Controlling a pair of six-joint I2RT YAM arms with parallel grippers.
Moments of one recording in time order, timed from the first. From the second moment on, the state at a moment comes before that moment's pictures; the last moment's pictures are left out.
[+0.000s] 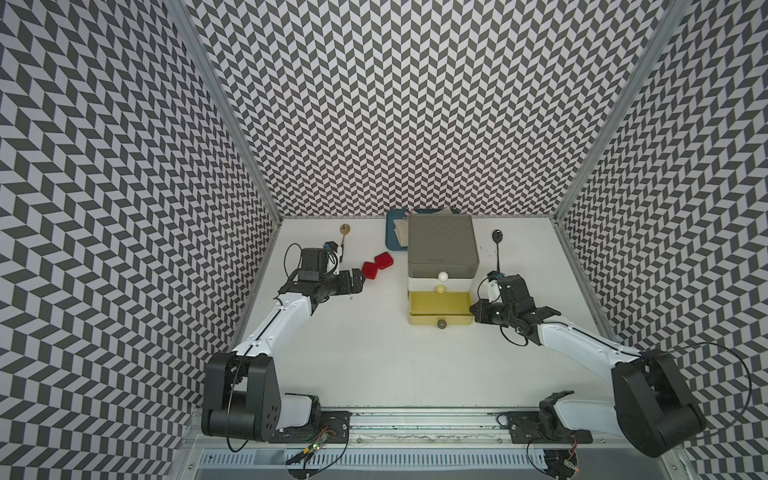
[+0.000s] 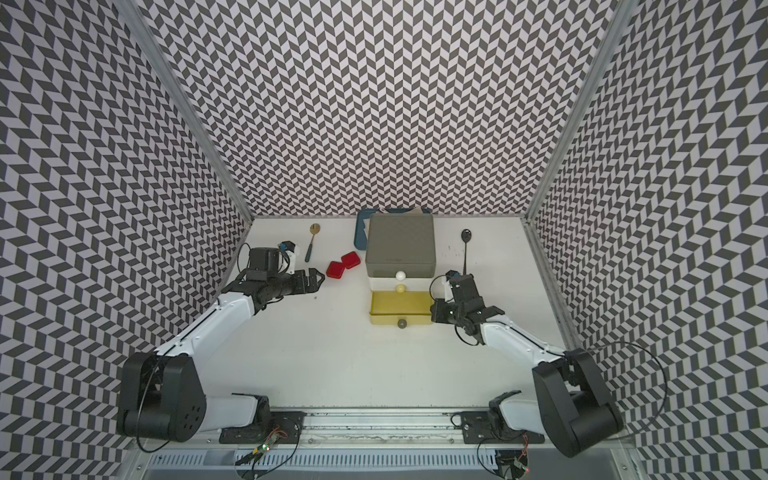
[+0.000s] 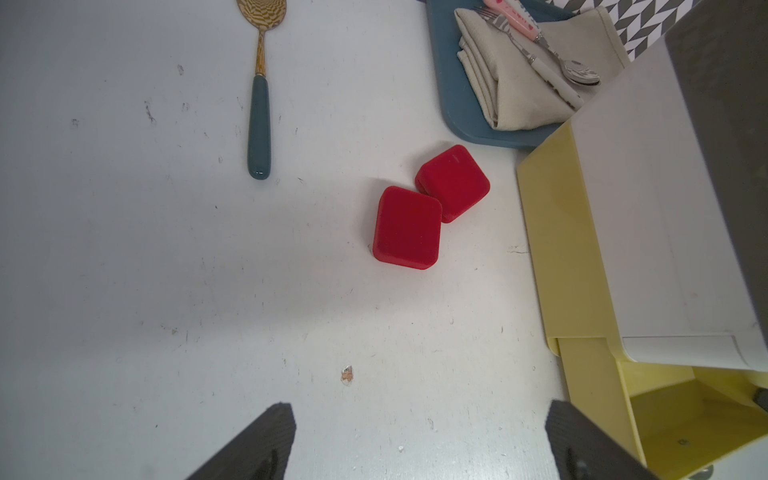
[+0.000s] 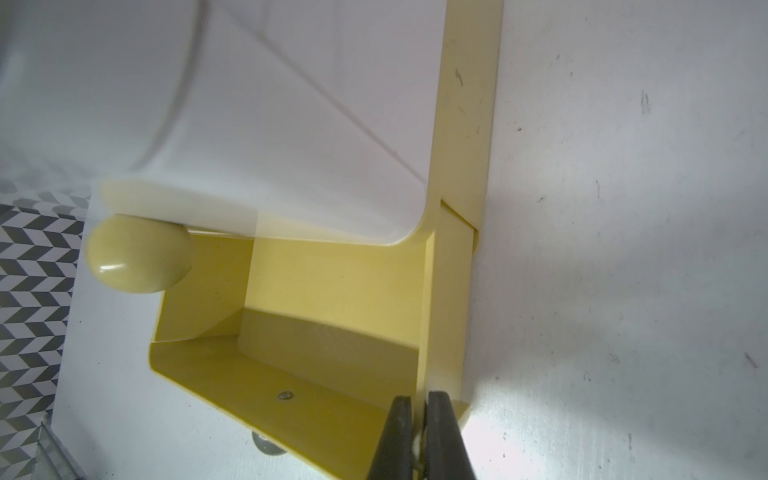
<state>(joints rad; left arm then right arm) -0.10 1.35 0.89 -0.35 0.27 -0.19 0.36 1.30 0.60 -0.16 -0.25 0.48</state>
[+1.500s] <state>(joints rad) -0.19 1.86 1.37 -0.58 0.15 -0.23 0.43 1.01 0.60 -0.31 -0.20 0.49</state>
